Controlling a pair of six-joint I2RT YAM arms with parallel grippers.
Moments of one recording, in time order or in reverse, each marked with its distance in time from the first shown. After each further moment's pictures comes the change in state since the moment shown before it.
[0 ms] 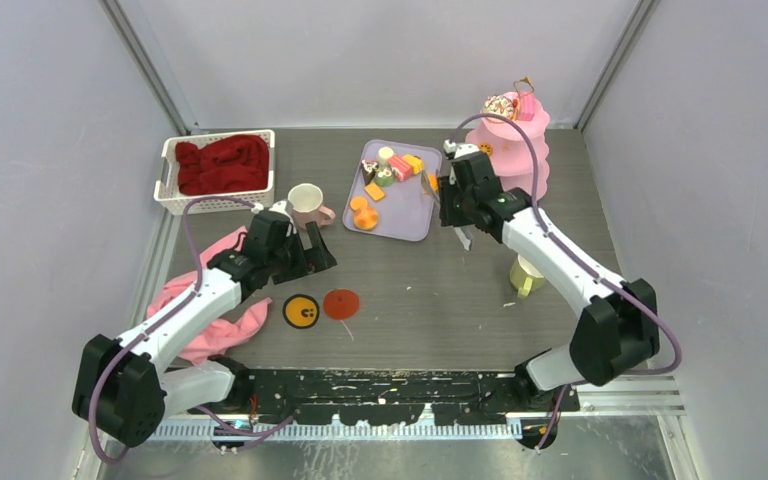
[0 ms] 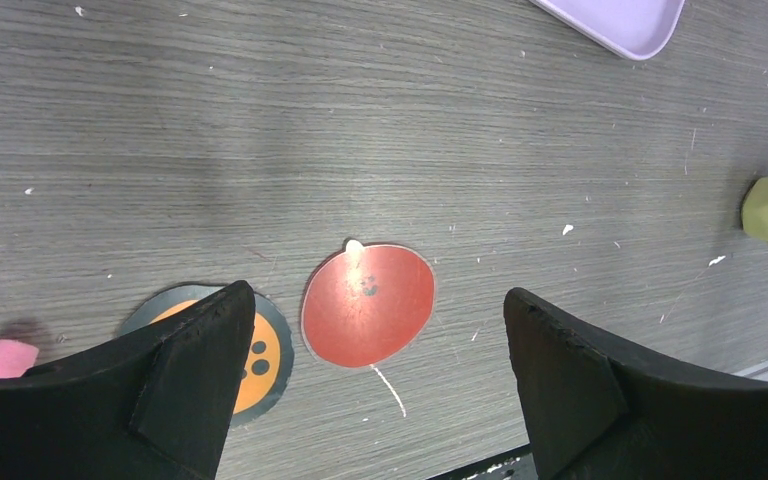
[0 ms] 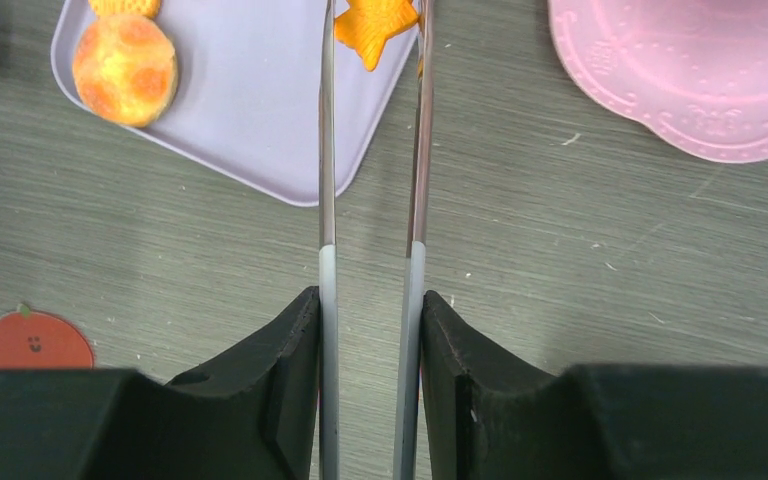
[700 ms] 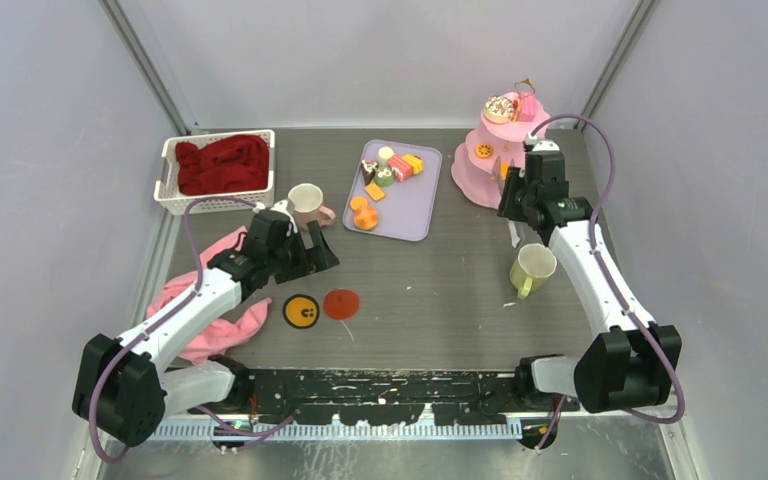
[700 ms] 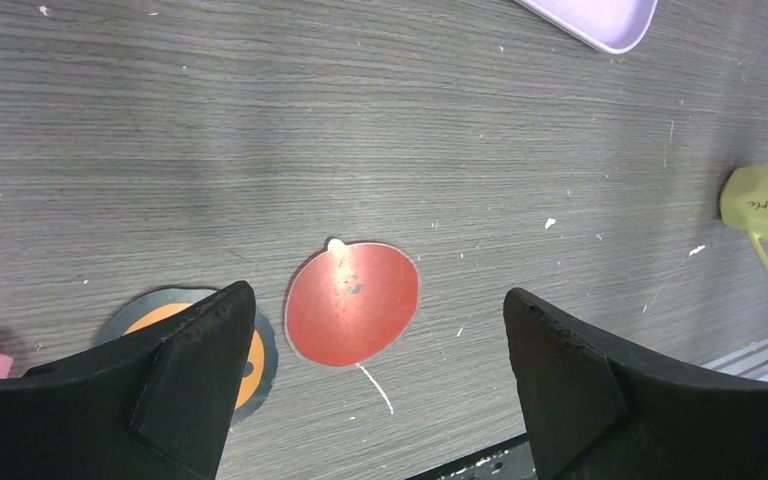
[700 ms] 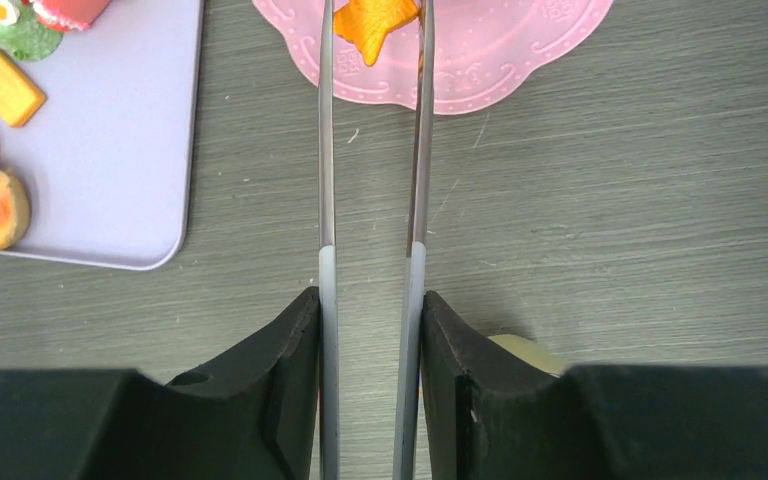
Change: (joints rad) left arm 0.000 0.002 0.000 0.013 0.031 -0.006; right arm -0.346 -0.184 -0.086 -0.029 -0.019 0.014
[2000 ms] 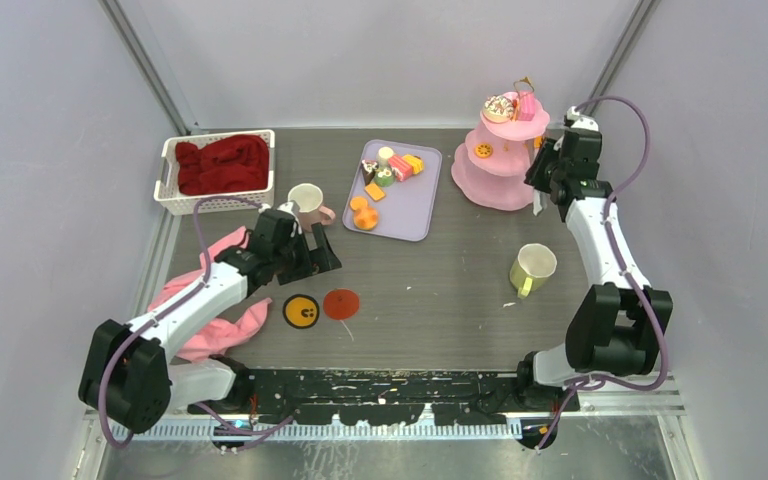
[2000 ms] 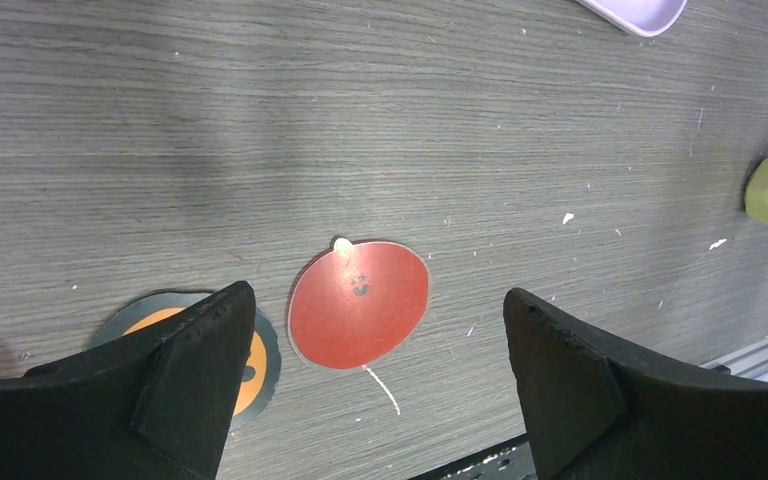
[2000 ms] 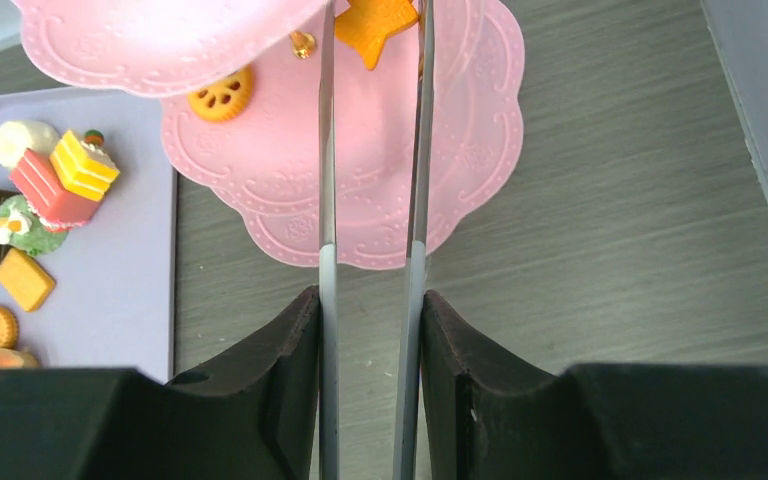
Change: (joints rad) left arm 0.000 0.062 0.005 0.011 0.024 0.005; right arm -0.226 0.167 0.095 0.214 -0.105 0.006
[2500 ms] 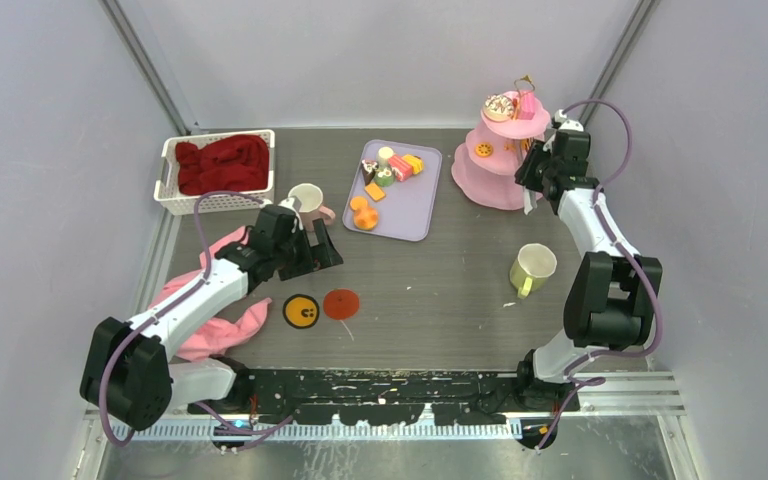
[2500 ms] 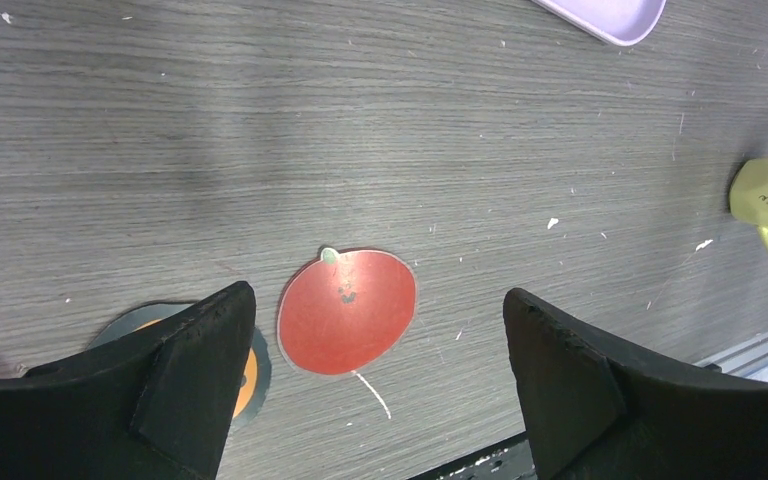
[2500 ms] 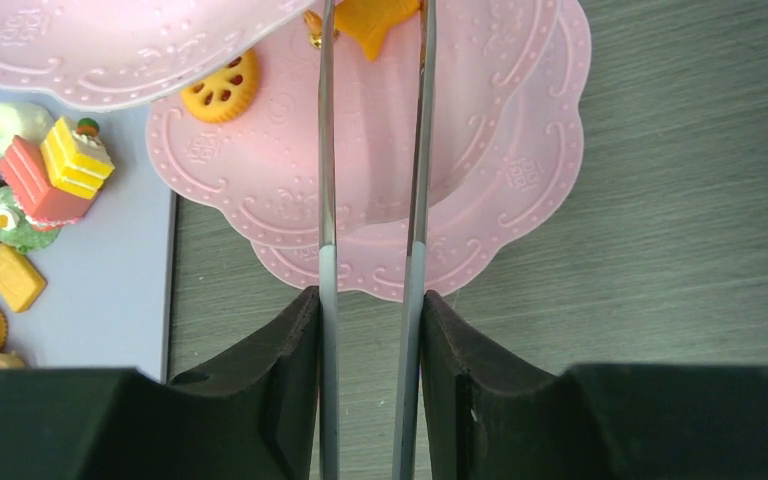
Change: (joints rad) left arm 0.000 0.018 0.032 -0.001 0.007 0.008; right arm 0.001 0.148 0.000 0.122 -0.077 -0.007
